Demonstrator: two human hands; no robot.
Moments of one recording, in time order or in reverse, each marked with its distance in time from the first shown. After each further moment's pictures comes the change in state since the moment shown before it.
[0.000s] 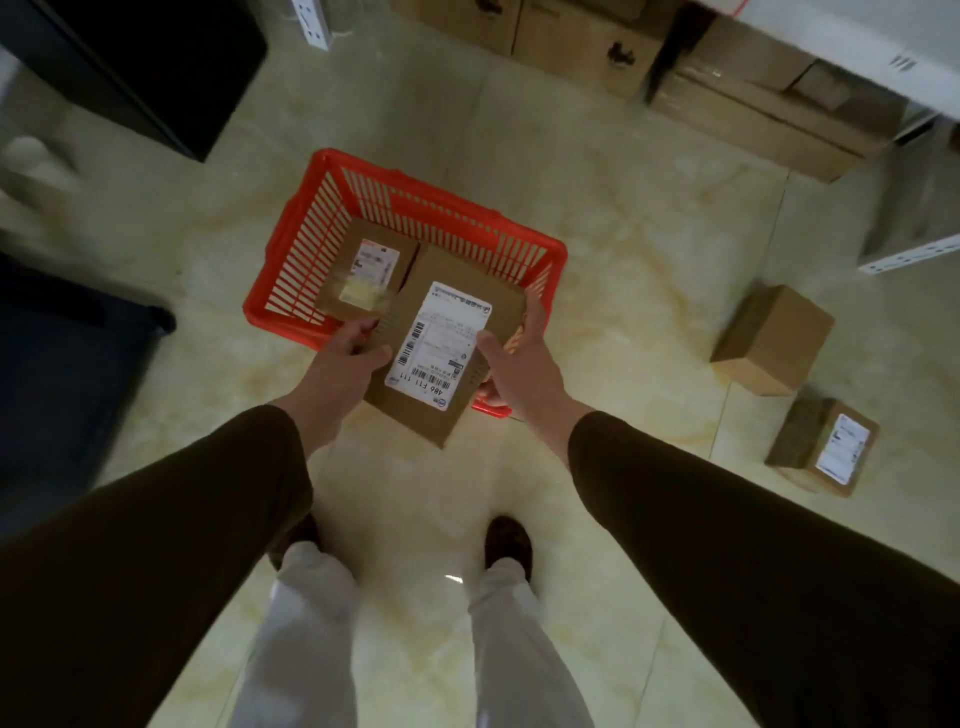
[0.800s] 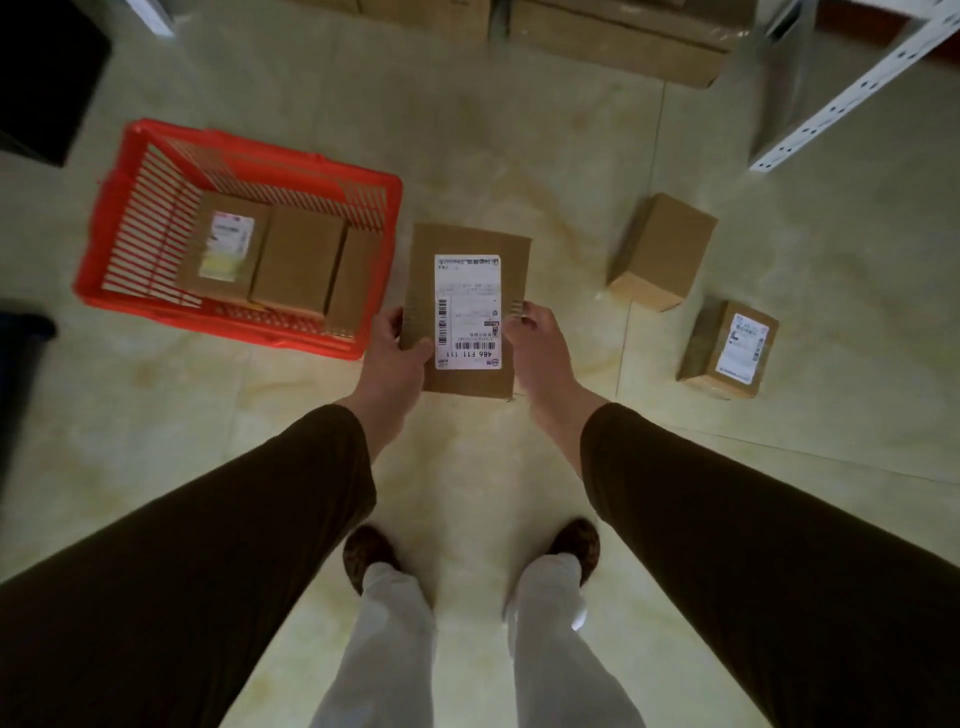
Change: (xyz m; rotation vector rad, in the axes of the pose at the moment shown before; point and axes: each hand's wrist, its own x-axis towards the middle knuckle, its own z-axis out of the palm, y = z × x) left_hand -0.106 -0.054 0.277 0.059 -0.037 0.090; right_hand -0.057 0.153 -0.207 0.373 0.197 0.088
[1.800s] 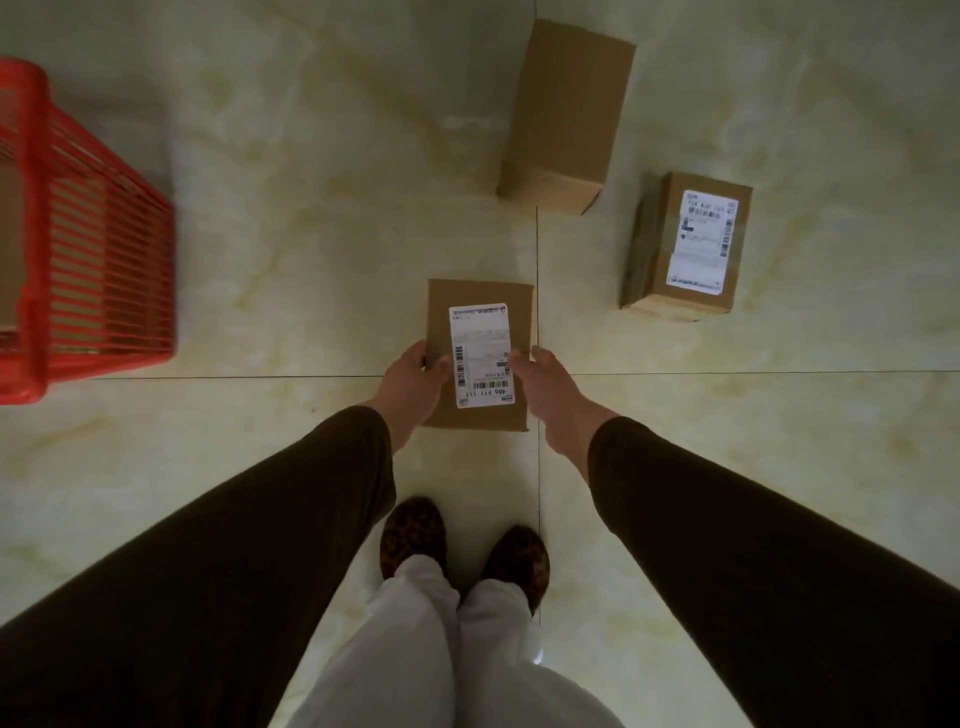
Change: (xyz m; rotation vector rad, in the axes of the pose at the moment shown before) left_hand 0.124 -0.190 0.262 0.548 -0.238 -0.169; right_hand 0.173 0.229 -0.189 0.002 0.003 0.437
